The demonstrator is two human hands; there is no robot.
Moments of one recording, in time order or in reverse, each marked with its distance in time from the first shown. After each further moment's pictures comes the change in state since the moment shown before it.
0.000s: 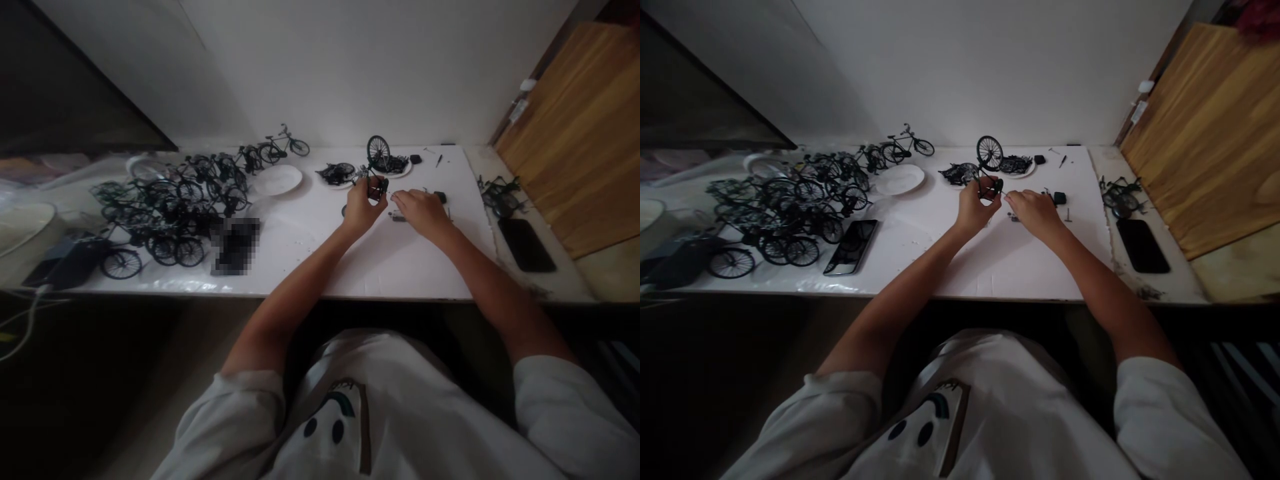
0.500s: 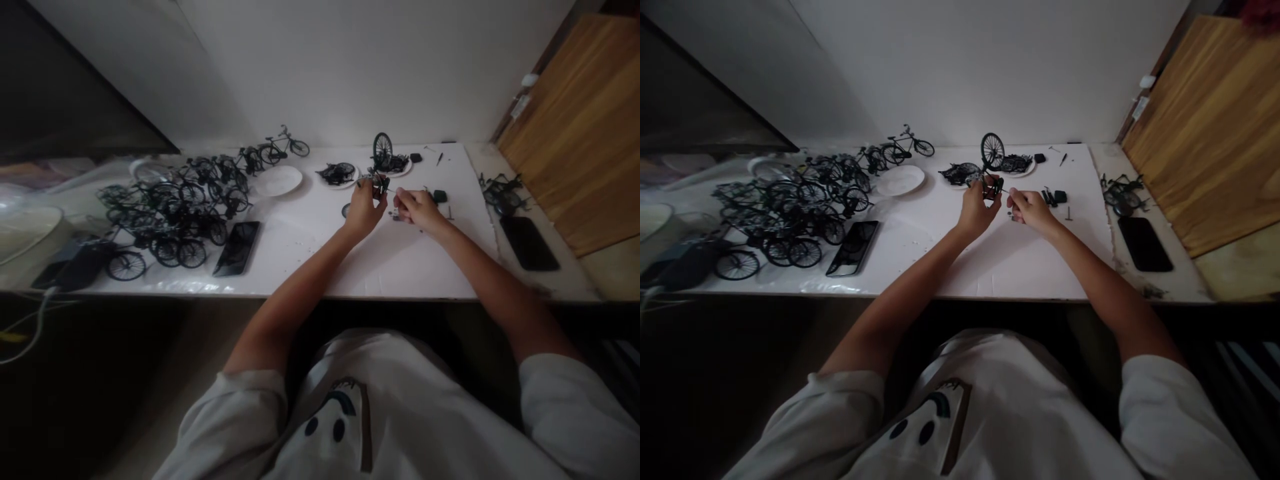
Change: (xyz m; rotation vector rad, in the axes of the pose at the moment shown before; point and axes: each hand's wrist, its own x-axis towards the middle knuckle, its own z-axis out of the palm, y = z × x) left_hand -0.002 -0.009 0.002 0.164 -0.054 0.081; right_hand 0.005 -0.005 0.012 1.322 -0.083 0.330
